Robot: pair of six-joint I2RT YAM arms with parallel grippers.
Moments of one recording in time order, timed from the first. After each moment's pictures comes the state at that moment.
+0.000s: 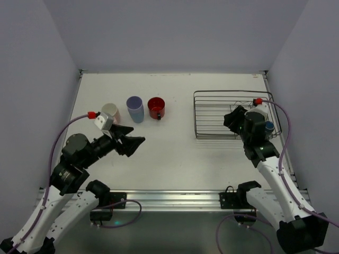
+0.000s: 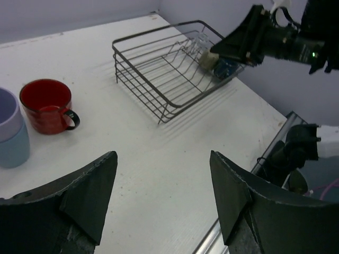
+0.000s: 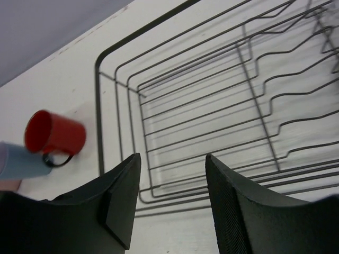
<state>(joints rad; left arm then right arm) -0.53 0.53 0.82 -0.36 0.27 -0.31 0.27 0.80 0.66 -0.24 0.16 0.60</state>
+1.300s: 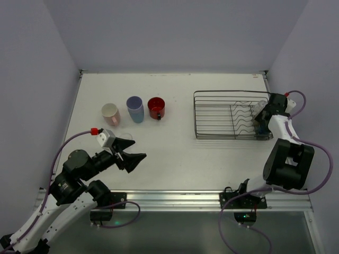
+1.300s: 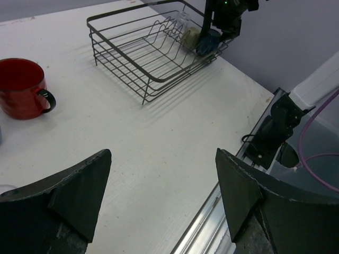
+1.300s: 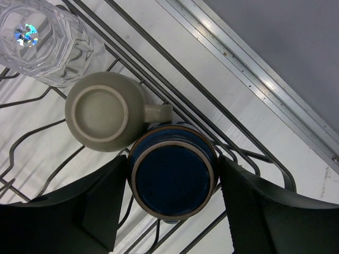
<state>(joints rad) -0.71 0.26 0.60 -0.38 0.21 -0.30 -0.31 1.50 1.00 -0.41 0.35 0.42</state>
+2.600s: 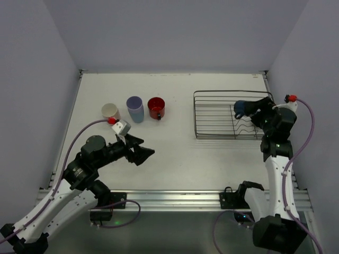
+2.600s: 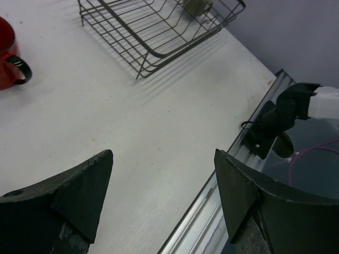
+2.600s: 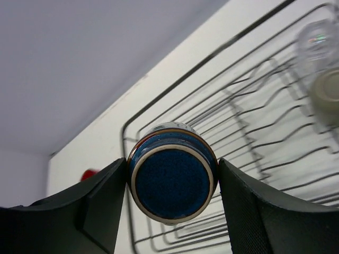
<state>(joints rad) -0.66 0.49 0.61 -0.34 0.28 -0.34 -0.24 0.86 0.79 -0.22 -0.15 0.67</state>
